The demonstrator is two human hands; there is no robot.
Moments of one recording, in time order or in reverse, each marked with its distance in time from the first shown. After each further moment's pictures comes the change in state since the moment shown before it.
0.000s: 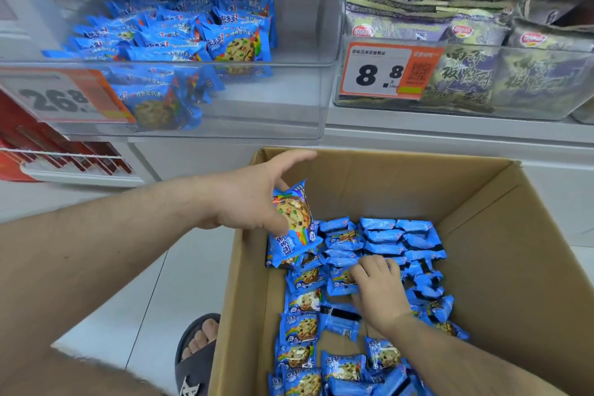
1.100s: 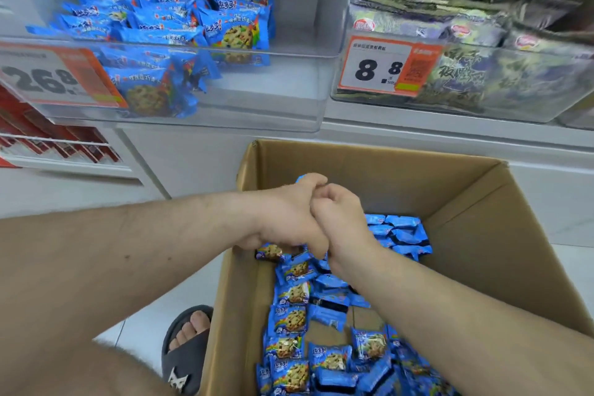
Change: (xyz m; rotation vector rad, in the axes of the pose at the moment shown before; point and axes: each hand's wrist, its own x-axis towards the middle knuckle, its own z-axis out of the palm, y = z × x) left_hand 0.017 0.012 0.051 -0.094 -0.056 -0.083; right_hand 0.087 -0.092 -0.164 1.547 0.003 0.726
